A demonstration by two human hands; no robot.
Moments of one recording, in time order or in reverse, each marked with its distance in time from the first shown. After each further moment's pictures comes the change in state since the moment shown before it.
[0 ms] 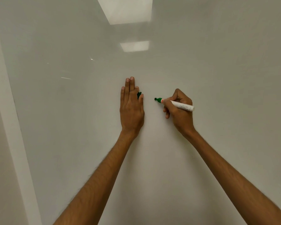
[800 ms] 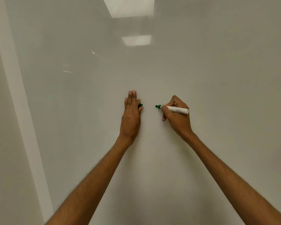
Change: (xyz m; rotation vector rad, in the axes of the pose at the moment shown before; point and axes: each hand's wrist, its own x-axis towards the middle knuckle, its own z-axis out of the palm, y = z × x) left_hand -0.053 0.007 -0.034 -0.138 -0.339 -0.214; right_hand -0.044 -0.008 -0.012 -0.153 -0.051 0.116
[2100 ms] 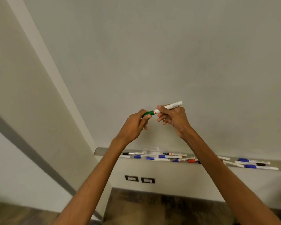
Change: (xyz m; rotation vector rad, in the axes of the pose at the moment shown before) left_hand -0.265 0.020 -0.085 -0.171 -0.667 -0.437; right_hand -0.240 0.028 0.015 0.356 -0.269 0.902
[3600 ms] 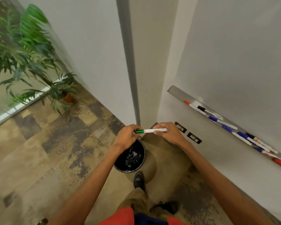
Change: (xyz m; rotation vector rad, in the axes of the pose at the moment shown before) left_hand -0.383 -0.182 -0.064 0.153 0.066 -0.918; right_hand -0.107 0.294 0.239 -0.774 -0.930 0.207
